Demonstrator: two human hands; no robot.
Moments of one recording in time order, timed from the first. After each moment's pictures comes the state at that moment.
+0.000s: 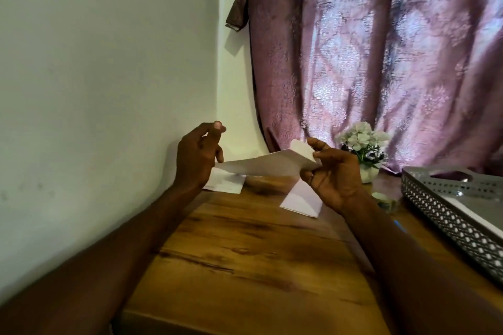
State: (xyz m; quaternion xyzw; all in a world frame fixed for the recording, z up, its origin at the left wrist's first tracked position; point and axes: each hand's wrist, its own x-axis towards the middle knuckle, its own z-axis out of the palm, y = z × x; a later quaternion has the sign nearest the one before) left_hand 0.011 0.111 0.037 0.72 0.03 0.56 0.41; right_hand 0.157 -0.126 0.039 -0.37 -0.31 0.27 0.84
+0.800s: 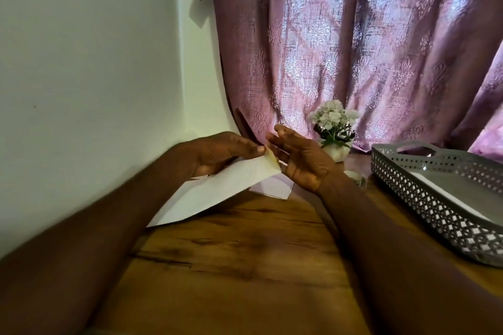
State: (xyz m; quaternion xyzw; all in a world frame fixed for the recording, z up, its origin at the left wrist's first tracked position) left_hand 0.081 0.063 0.050 0.80 0.02 0.00 0.59; right_hand 0.187 -0.128 0.023 -0.43 -0.27 0.28 0.81
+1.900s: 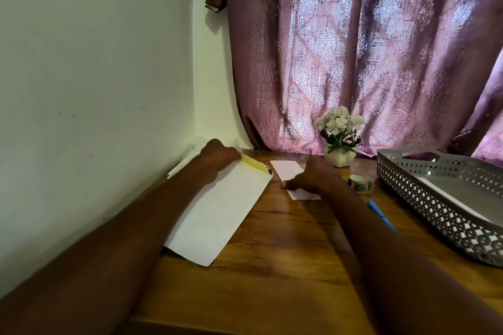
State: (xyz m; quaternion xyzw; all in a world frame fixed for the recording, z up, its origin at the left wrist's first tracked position) left_hand 0.098 0.093 0.024 0.79 0.27 0.25 0.48; right_hand 0.165 -0.134 0.022 -0.96 -0.17 -0.05 0.20
